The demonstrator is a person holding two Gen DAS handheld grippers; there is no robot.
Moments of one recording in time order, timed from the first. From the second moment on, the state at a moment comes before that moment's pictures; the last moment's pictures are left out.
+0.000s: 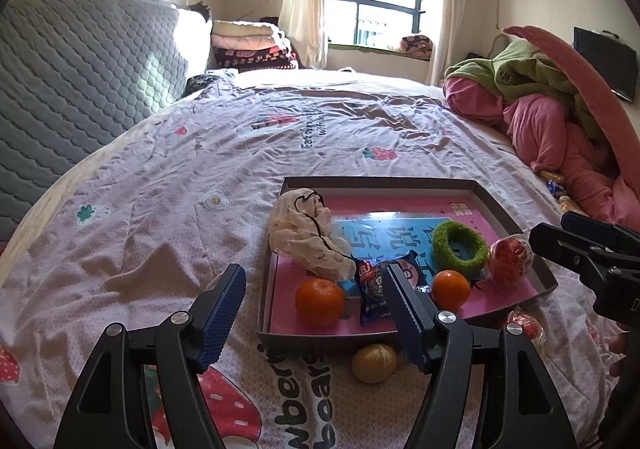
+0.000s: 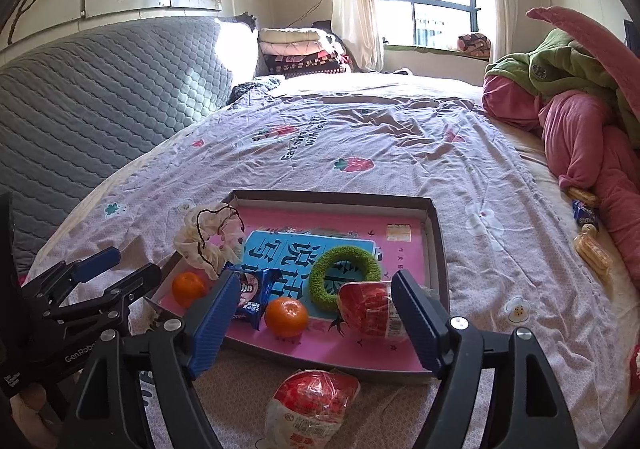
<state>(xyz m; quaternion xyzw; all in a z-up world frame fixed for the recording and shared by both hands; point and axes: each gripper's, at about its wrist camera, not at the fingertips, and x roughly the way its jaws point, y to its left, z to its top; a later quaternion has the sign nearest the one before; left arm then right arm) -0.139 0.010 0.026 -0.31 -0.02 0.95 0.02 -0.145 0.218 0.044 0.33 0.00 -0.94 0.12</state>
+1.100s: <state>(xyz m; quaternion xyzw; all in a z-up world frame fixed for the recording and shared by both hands) -0.101 0.031 0.019 -0.32 0.01 0.95 0.05 -0.113 0.221 0.055 0.30 0.01 -0.95 0.10</state>
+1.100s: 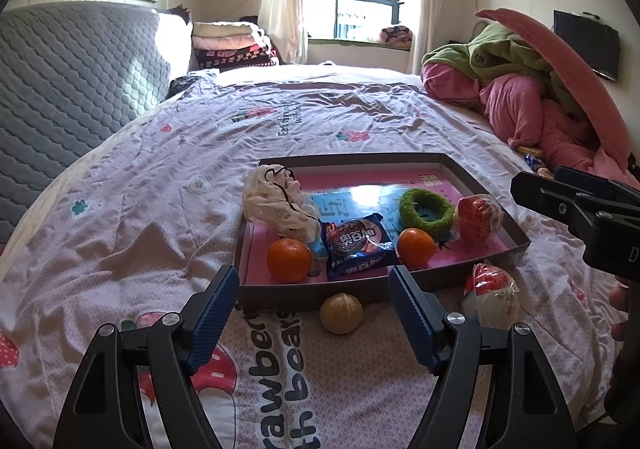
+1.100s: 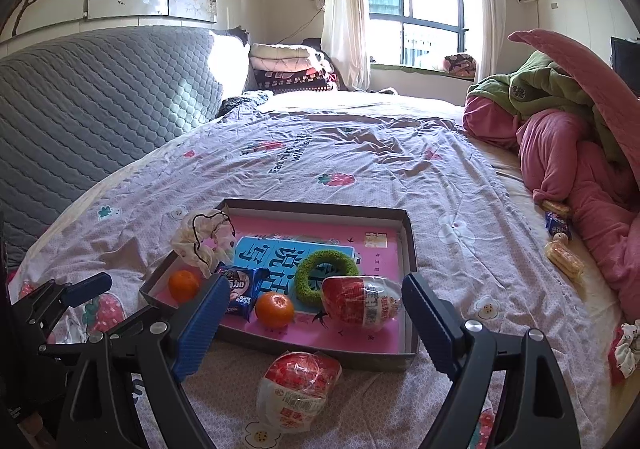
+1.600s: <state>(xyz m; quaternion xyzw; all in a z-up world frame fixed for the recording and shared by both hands) -0.095 0.038 0.011 -0.33 0.01 0.94 0.06 -0.101 0.226 0.043 0.31 0.02 -0.95 0.08</state>
